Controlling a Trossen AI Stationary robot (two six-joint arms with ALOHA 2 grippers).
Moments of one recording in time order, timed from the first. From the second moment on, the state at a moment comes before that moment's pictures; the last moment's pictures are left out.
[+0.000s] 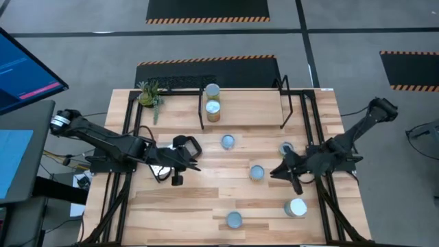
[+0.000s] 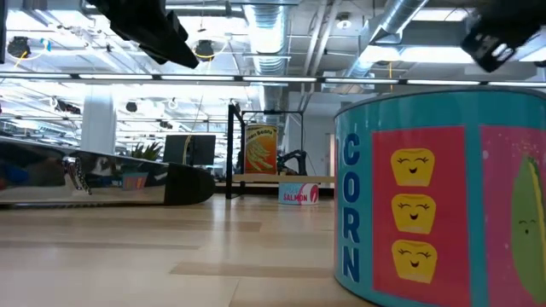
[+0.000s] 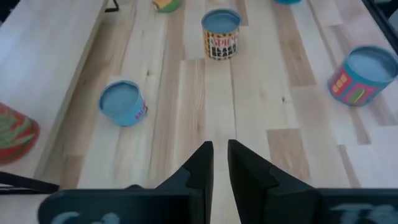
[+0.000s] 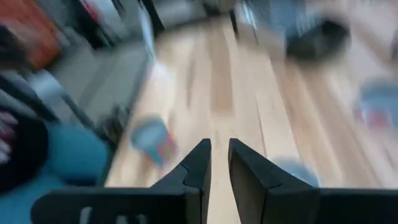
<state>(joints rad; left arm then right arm) -0.30 1.19 0.81 -0.33 -0.29 -0.14 0.62 0.81 0.54 -0.24 0.39 0.56</state>
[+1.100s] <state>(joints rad) -0.30 1.20 0.81 -0.32 -0.30 -0.13 0.90 1.31 0.94 -0.92 -0.10 1.48</state>
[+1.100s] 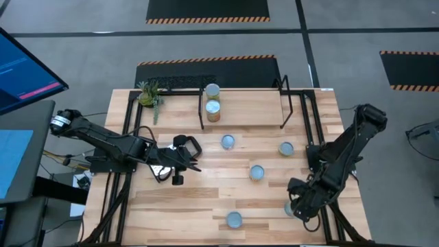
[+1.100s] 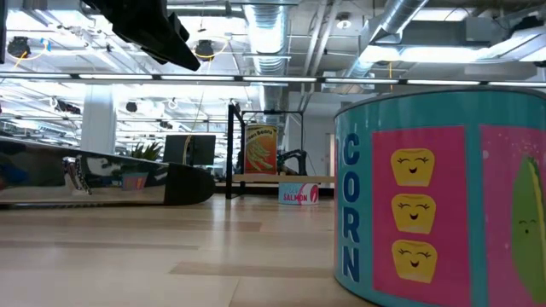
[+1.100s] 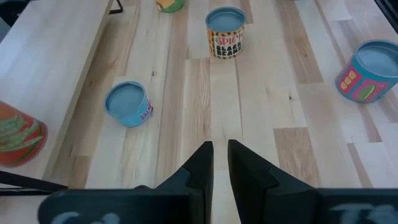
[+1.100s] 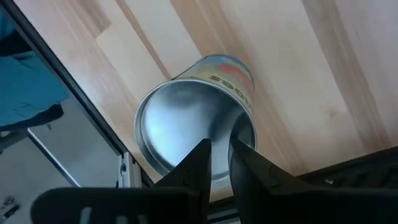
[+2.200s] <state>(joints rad) -0.30 1.20 0.81 -0.32 -0.30 -0.12 0.88 1.30 0.94 -1.01 -0.08 1.43</state>
